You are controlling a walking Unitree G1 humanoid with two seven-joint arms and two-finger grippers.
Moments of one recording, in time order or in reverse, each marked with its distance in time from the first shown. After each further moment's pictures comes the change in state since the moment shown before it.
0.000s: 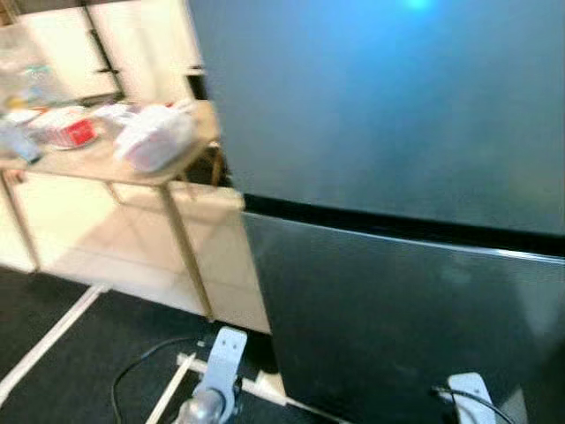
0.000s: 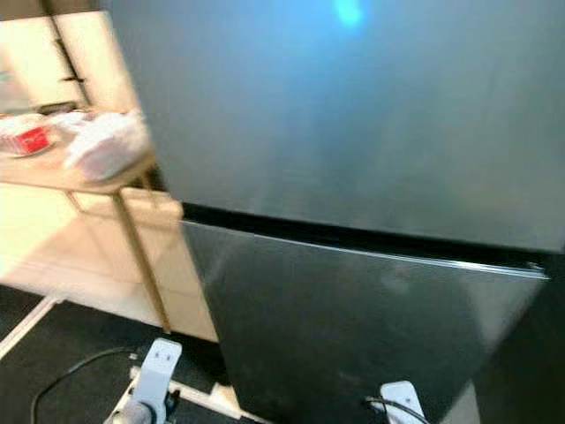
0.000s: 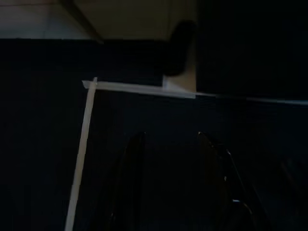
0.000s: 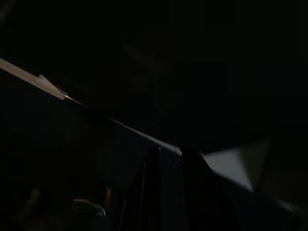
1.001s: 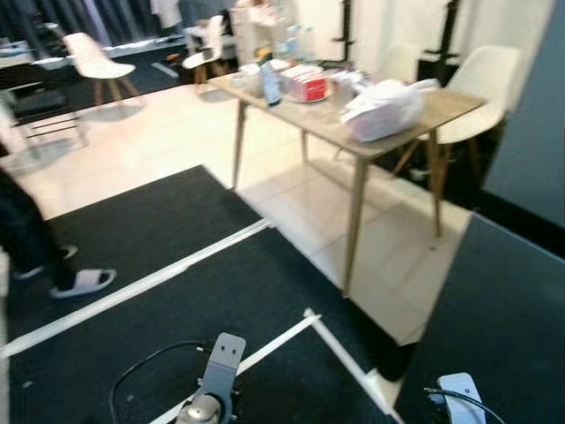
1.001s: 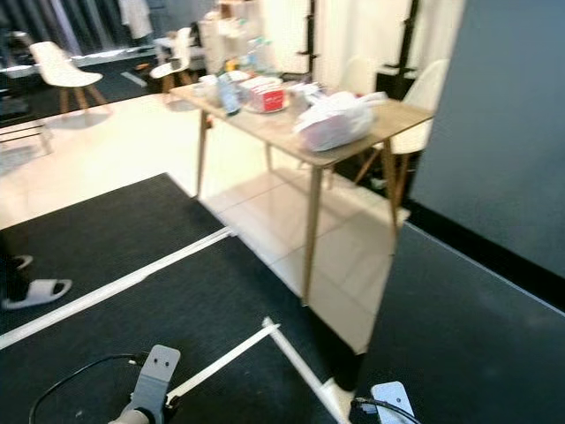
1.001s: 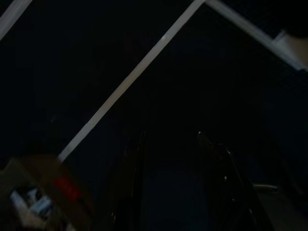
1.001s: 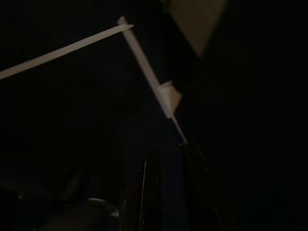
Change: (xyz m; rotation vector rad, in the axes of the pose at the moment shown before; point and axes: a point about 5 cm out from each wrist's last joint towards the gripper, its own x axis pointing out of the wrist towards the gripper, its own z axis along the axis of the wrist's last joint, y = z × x) left arm -0.002 -0.001 -0.010 -0.010 0.030 -0.013; right arm 0.000 0.007 -0.003 0.001 0.000 0.027
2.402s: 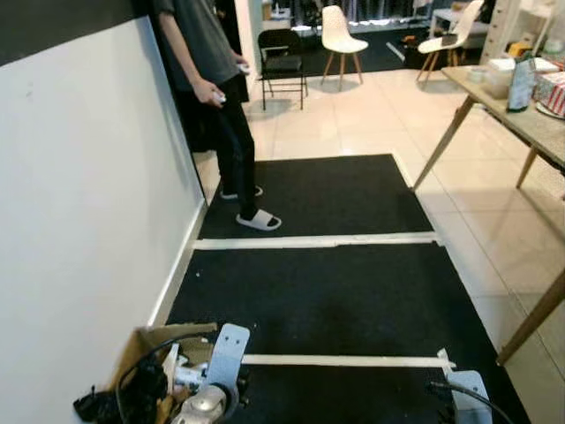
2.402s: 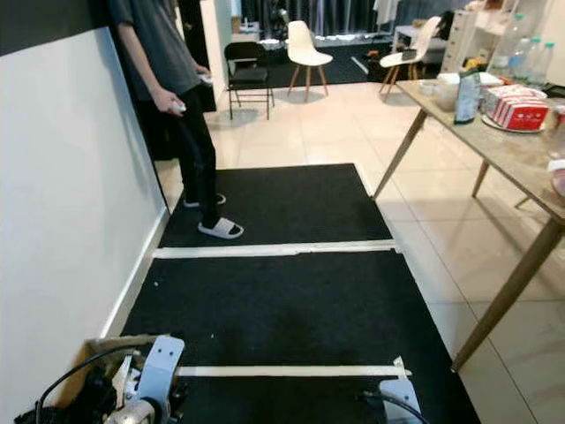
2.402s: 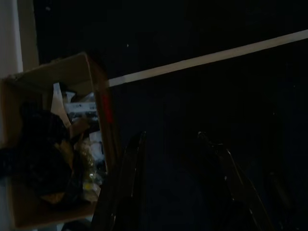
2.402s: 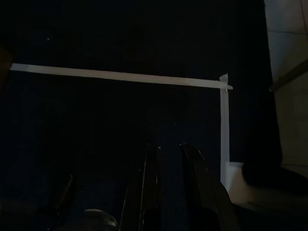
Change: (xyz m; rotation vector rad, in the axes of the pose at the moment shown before) left arm 0.003 -0.004 0.019 -0.024 -0.077 -0.041; right arm 0.001 -0.003 0.003 0.061 -0.022 -0.042
